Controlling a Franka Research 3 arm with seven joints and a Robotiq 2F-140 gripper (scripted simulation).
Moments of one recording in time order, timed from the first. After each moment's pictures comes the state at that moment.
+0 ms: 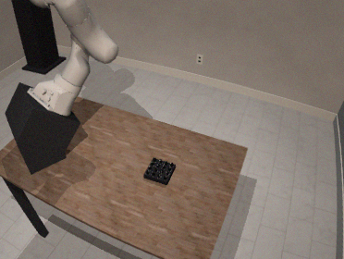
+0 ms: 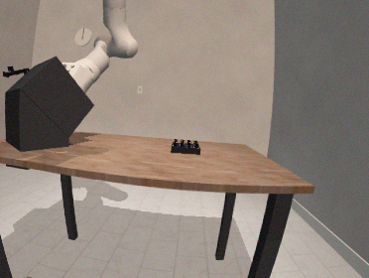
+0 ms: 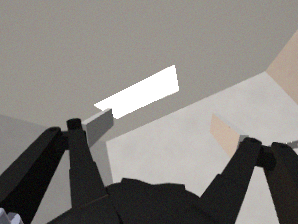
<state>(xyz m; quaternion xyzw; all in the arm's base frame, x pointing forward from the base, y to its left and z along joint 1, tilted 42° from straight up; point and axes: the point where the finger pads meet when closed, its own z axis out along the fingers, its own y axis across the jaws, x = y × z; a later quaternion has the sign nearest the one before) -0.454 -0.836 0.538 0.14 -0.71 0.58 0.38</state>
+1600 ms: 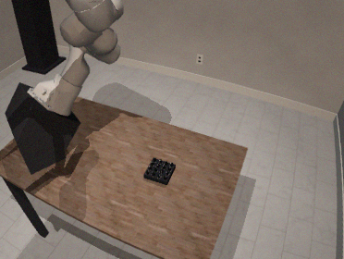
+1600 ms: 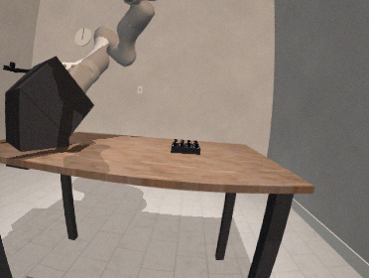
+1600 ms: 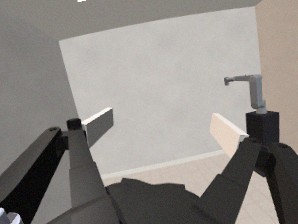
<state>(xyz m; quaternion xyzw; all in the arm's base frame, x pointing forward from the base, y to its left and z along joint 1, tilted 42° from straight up) -0.075 -0.863 0.305 0.34 -0.82 0.35 0.30</state>
